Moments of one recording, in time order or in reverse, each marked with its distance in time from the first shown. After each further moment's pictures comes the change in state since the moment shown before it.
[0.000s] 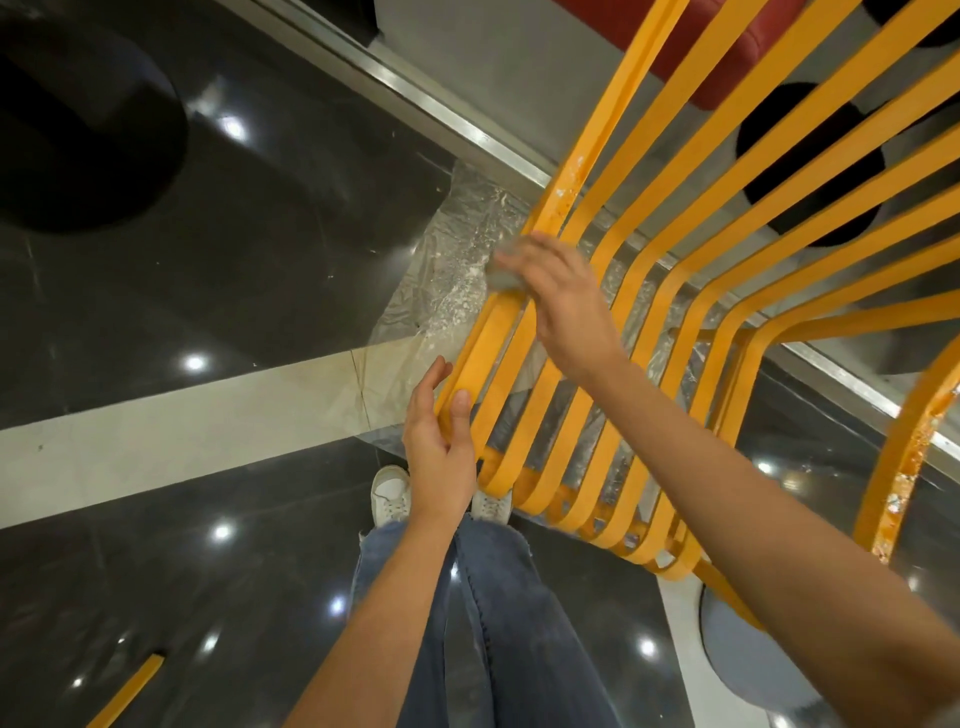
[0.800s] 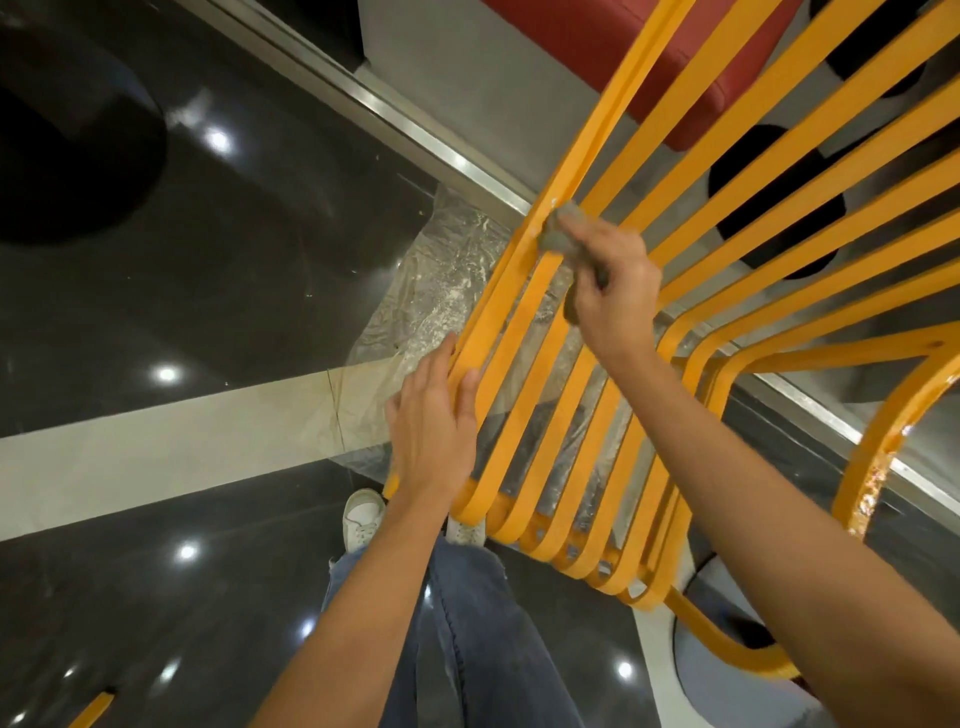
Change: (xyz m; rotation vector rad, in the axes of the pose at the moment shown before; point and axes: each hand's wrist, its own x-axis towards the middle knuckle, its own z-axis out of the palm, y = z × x) left_hand 0.044 0.034 0.026 0.509 -0.053 0.168; right_hand 0.027 0.028 -0.051 0.183 0.341 0.185
